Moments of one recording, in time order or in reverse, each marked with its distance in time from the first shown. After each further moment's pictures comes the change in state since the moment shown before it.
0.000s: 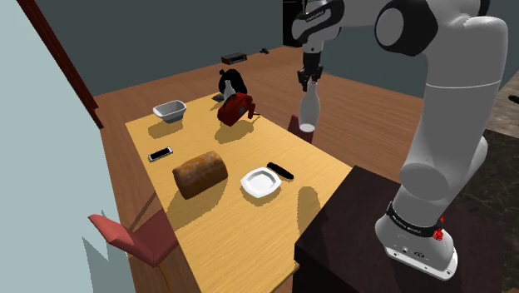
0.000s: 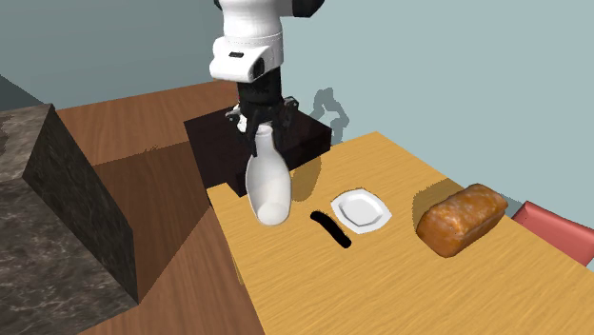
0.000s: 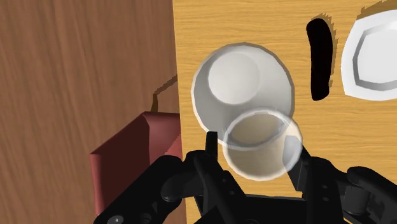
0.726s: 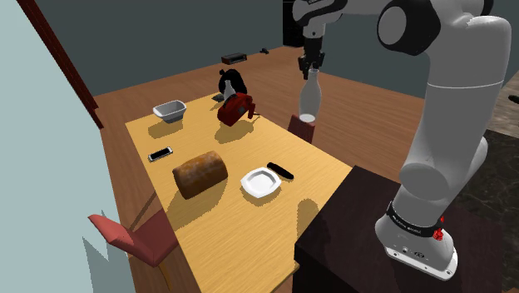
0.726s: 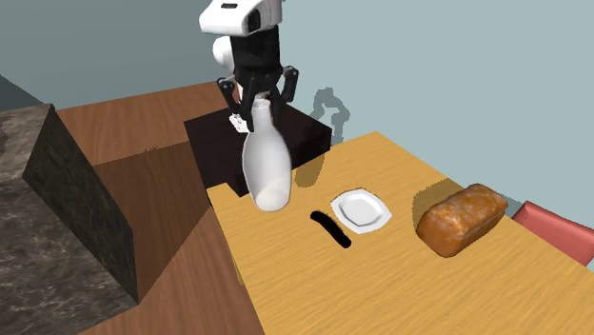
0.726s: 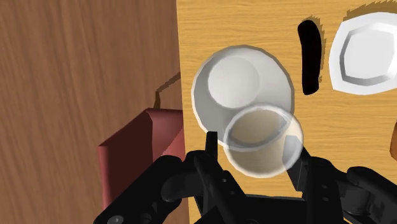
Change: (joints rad) arm -0.003 -0.014 -0.003 0.129 -0.007 -0.143 0.007
